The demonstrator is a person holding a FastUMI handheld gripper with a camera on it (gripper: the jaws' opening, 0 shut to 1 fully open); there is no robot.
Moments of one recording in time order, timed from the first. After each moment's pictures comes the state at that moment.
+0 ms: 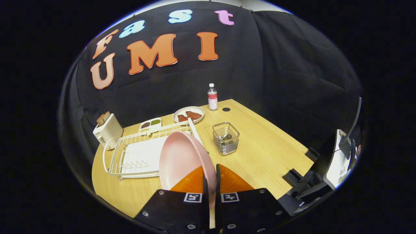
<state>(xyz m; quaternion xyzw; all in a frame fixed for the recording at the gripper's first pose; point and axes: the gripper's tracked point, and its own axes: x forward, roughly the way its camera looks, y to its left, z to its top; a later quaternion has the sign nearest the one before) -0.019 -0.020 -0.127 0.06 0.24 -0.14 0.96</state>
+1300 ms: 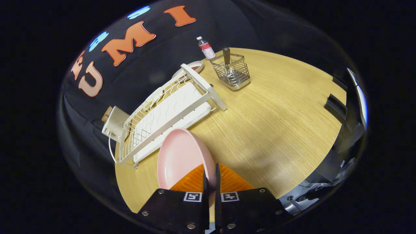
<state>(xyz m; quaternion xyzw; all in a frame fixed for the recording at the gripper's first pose) -0.049 0.040 -0.261 0.25 0.38 -0.08 0.89</state>
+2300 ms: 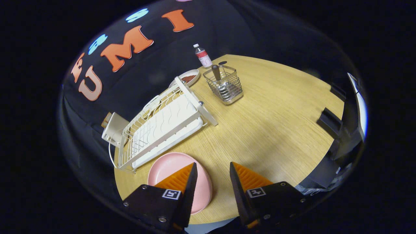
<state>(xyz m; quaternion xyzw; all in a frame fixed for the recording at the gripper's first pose) -0.033 -0.017 -0.226 0.21 0.35 -0.10 0.91</state>
